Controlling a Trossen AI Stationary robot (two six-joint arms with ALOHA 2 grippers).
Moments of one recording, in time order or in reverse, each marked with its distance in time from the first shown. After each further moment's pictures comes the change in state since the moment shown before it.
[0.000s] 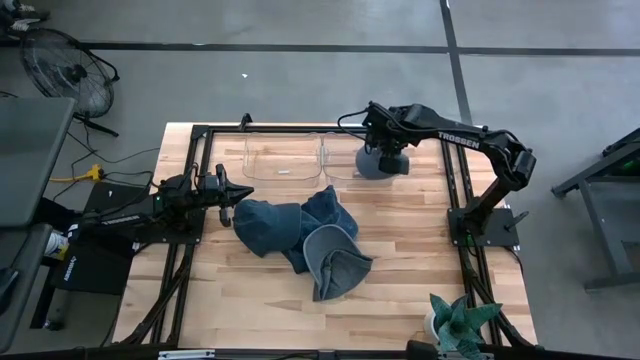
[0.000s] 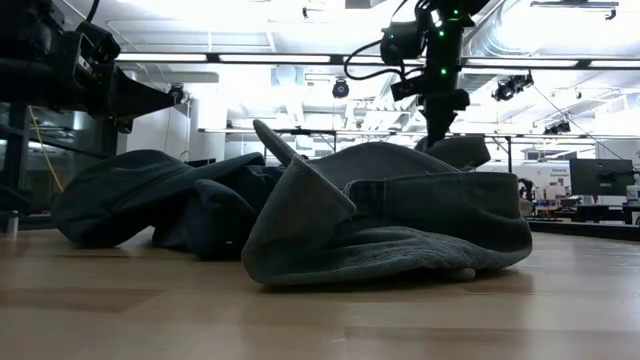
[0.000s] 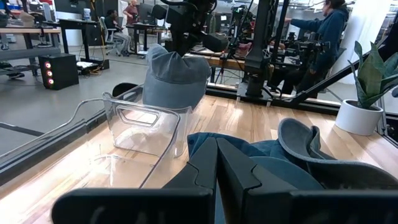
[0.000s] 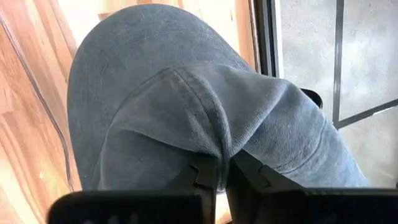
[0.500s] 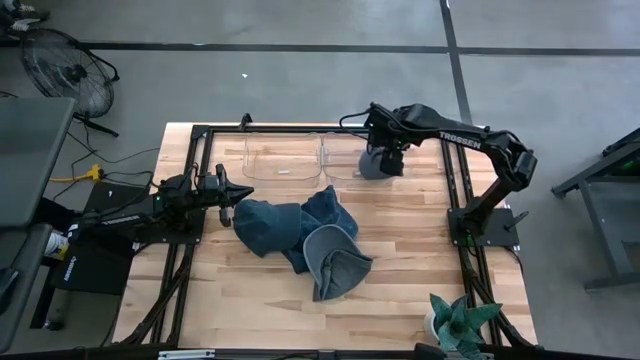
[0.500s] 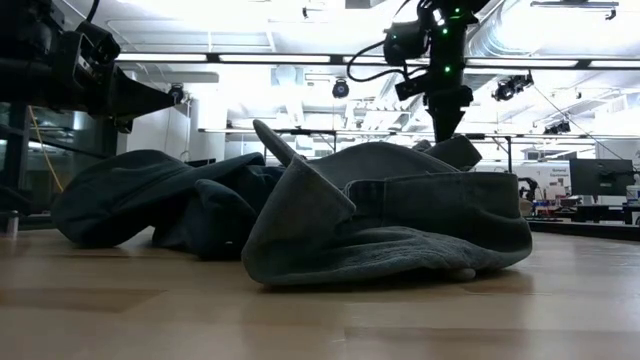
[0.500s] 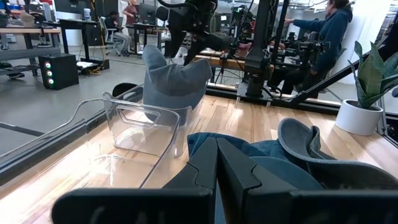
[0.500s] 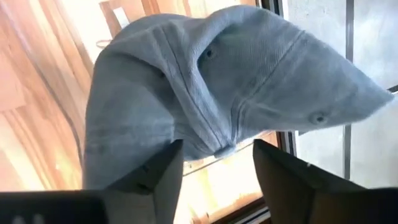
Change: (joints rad) left arm 0.000 0.000 0.000 0.000 0.000 0.000; right arm 0.000 -0.015 0.000 -0.058 -0.014 0.079
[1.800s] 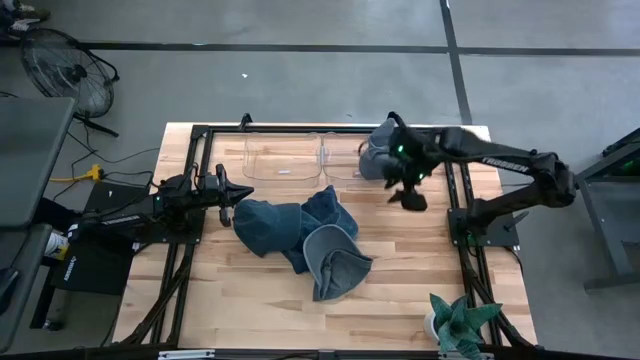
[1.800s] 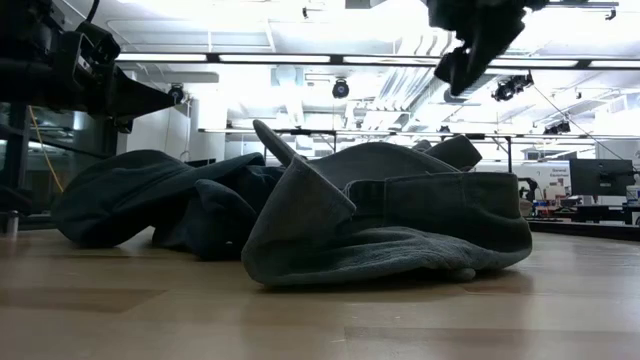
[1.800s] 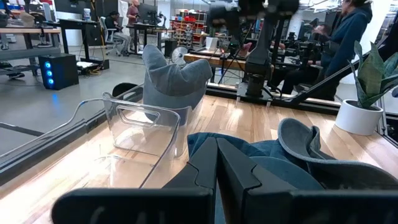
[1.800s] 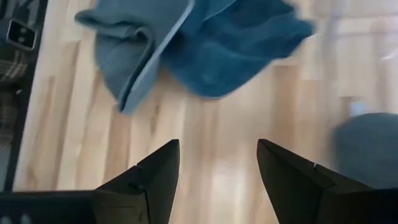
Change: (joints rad) left arm 0.000 0.000 0.000 0.000 0.000 0.000; right arm 0.203 -0.340 -0.210 0.092 -0.679 0.015
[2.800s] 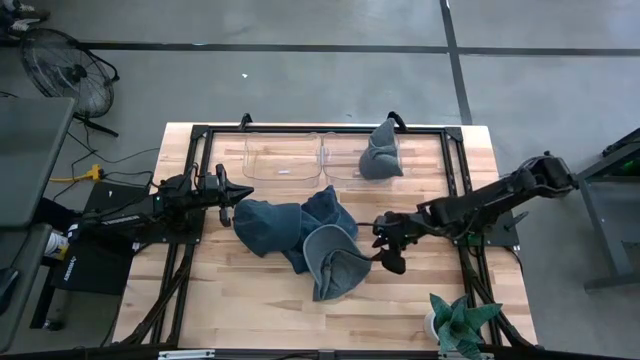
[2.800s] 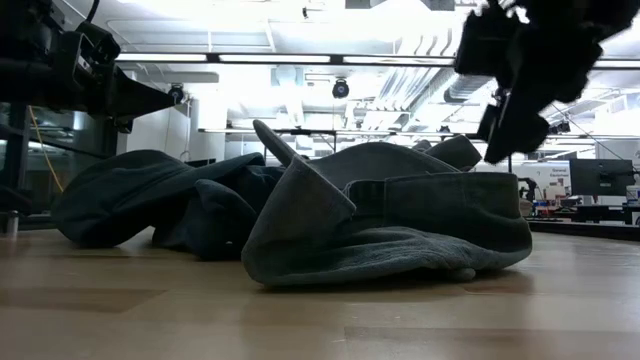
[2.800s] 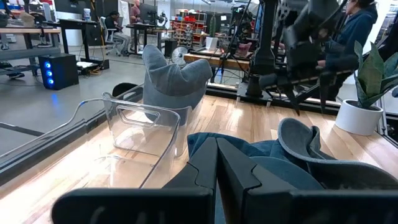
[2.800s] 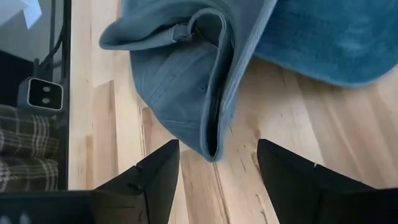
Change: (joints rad) left arm 0.000 0.000 0.000 0.000 0.000 0.000; right arm 0.591 0.000 -0.546 0.864 0.283 0.895
